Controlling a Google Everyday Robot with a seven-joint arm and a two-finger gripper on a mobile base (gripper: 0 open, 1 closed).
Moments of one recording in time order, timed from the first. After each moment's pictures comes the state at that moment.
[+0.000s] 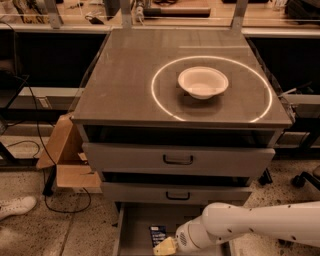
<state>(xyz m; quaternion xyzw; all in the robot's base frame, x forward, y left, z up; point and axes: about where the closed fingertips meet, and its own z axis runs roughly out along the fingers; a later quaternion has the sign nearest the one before) 0.346 -0.028 0.427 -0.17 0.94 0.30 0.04</state>
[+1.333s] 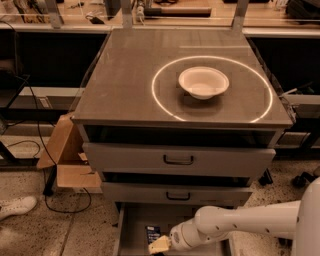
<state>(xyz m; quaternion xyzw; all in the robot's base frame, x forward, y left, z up) 0.371 -0.009 0.344 -0.14 0.93 0.34 0.03</state>
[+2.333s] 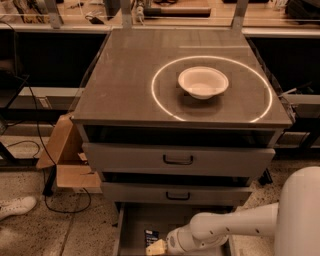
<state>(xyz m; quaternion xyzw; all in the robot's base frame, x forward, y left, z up) 0.369 0.002 0.305 -0.10 0.93 0.34 0.02</state>
